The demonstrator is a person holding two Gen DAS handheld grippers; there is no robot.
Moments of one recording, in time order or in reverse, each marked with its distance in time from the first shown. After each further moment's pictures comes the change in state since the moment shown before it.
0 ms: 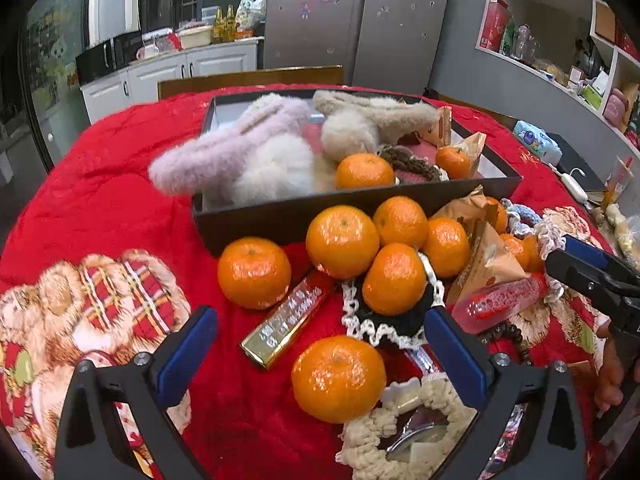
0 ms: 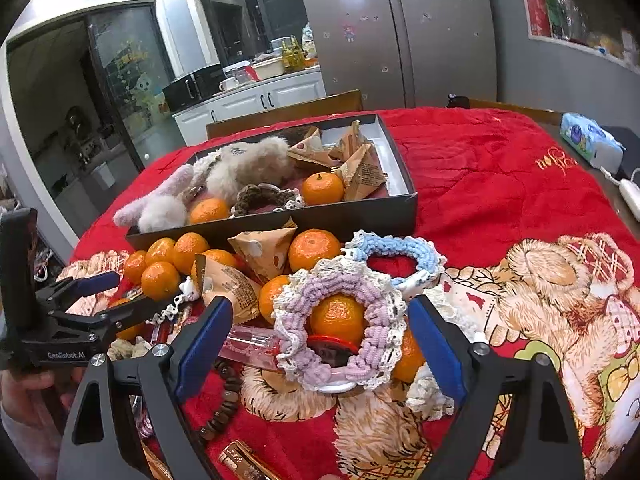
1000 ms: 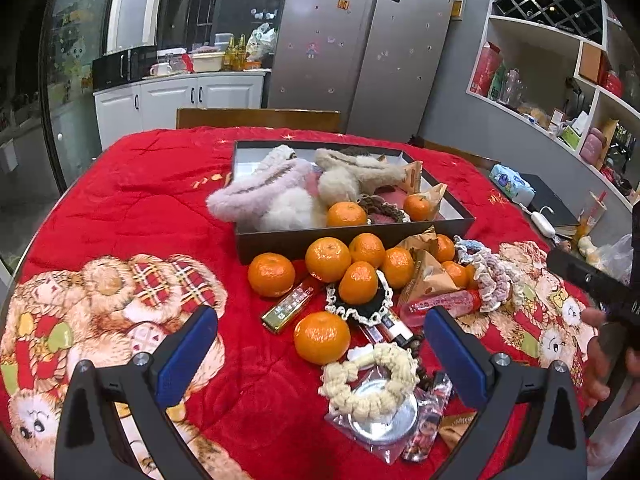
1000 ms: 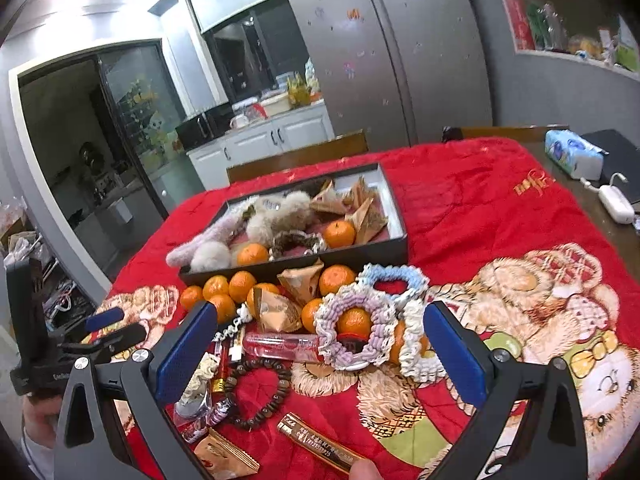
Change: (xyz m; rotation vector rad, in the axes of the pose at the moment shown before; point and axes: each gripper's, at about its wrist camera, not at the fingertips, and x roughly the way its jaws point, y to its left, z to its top) left arm -0.090 0.007 -0.012 -0.053 -0.124 -0.038; right arm -0.072 0.004 0.010 0.062 -0.097 0.058
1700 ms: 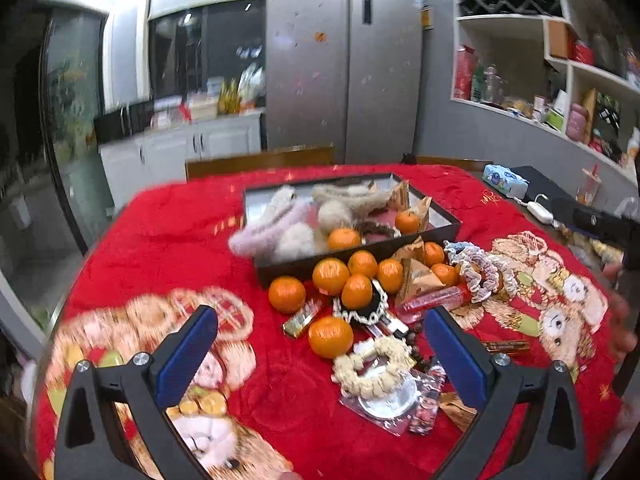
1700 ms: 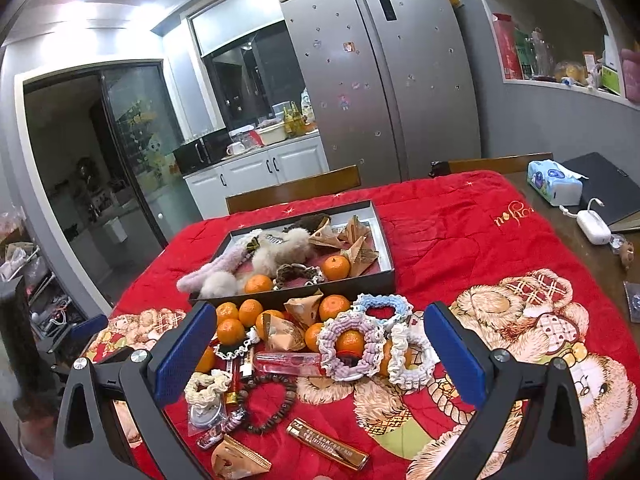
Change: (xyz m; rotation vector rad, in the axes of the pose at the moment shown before) left arm -0.060 -0.012 -0.010 0.114 -0.100 0.062; right arm -0.048 0.009 0.009 -0.005 -0.120 -0.037
